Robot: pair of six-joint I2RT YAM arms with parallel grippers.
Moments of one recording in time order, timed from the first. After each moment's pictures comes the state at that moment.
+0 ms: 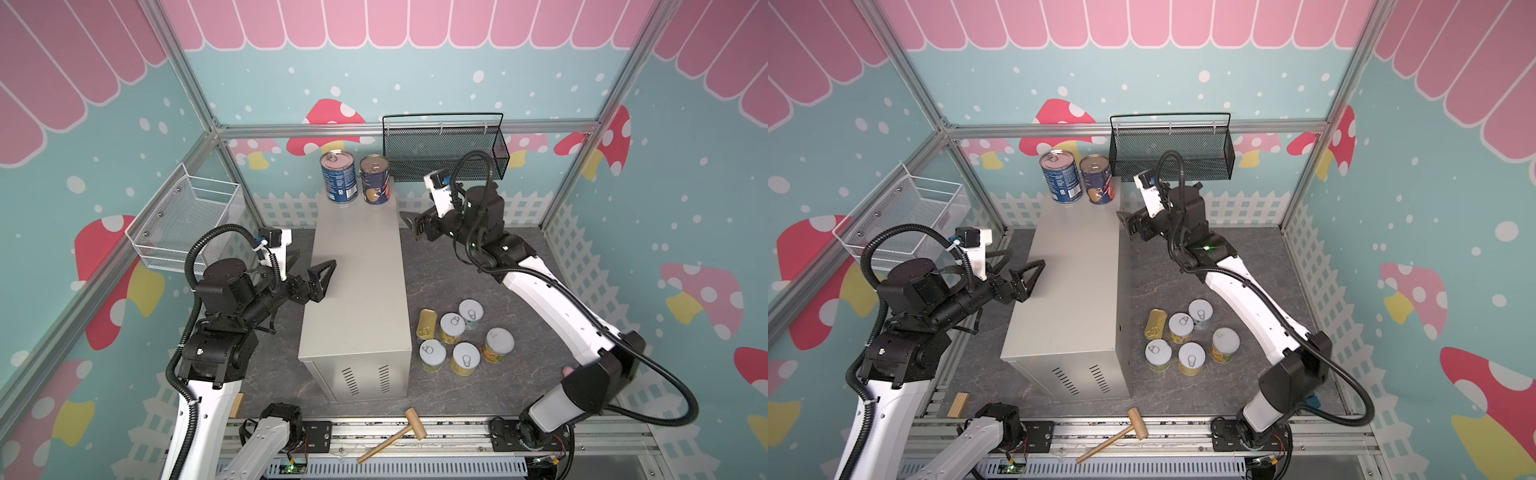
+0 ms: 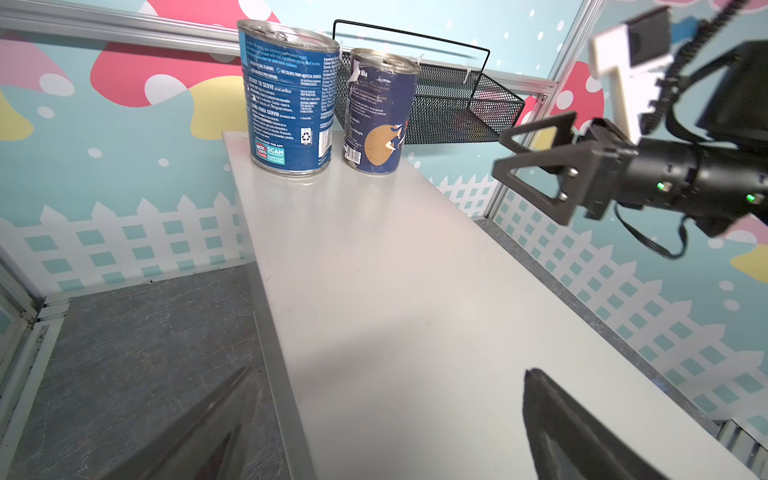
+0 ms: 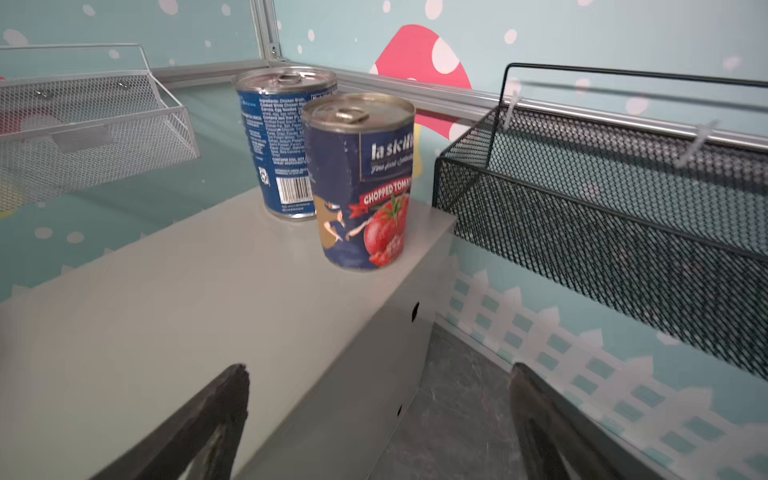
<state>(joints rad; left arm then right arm) -0.09 0.82 1.22 -0.60 0.42 -0.11 0.56 1.50 1.58 -0.25 -0.12 -0.06</state>
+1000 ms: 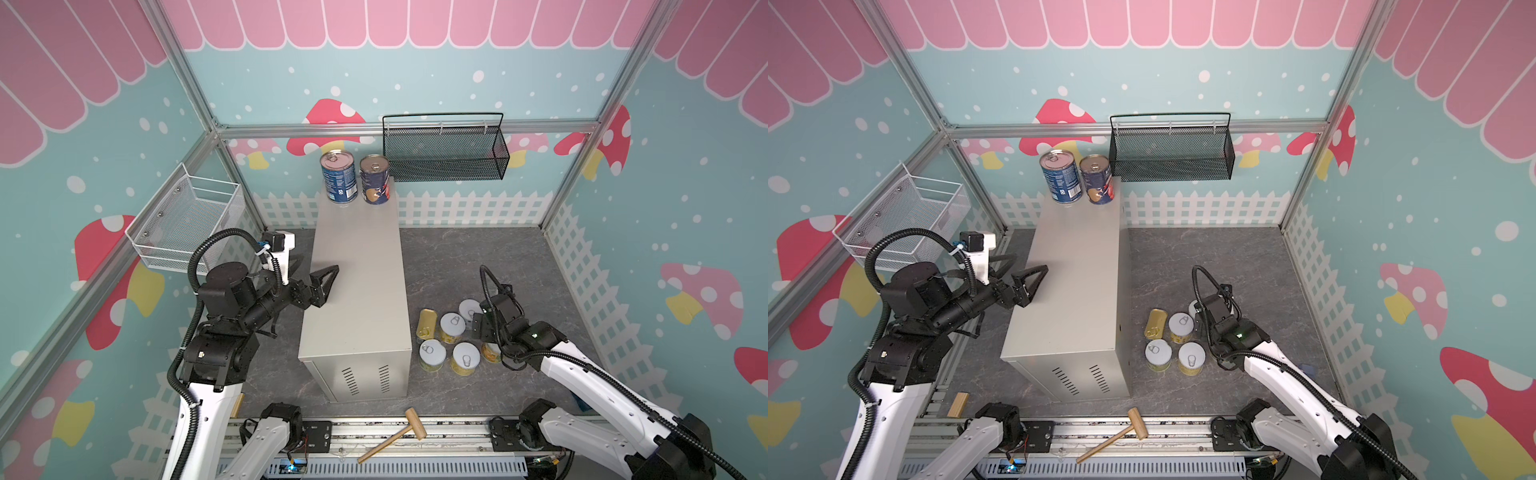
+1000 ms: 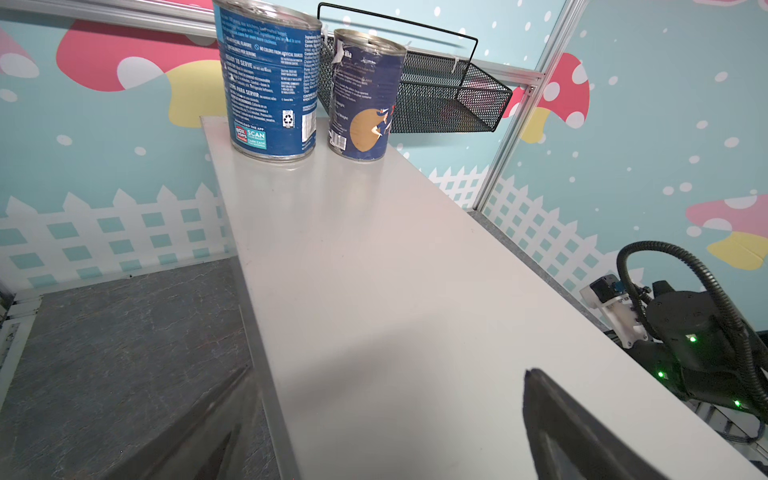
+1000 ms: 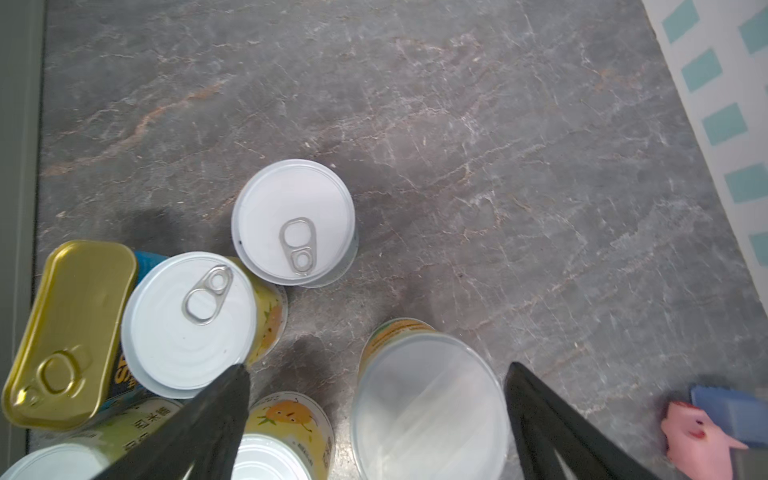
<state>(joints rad) -0.09 0.80 1.18 -0.61 0.45 -0.11 0.56 1.00 0.74 -0.77 0.45 0.59</state>
